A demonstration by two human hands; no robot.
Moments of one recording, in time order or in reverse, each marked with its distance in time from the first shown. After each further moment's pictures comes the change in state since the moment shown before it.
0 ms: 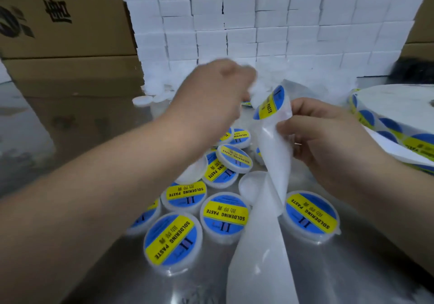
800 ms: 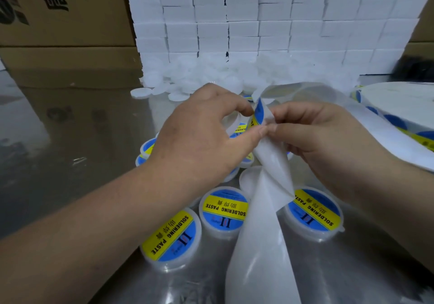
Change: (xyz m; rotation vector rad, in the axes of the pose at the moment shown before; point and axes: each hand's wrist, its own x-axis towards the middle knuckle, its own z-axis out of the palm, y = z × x) left_hand -0.039 -0.040 0.001 0.365 0.090 0.410; right_hand -0.010 -0.002 0.003 -0.112 -0.235 -0.094
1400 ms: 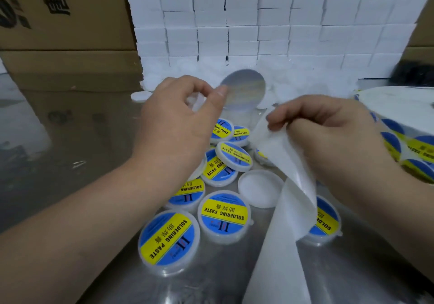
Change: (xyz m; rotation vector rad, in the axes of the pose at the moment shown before) left_hand 0.010 -0.015 -0.005 -0.145 0.267 -0.255; right_hand -0.004 -0.005 0.002 -0.304 0.305 -0.076
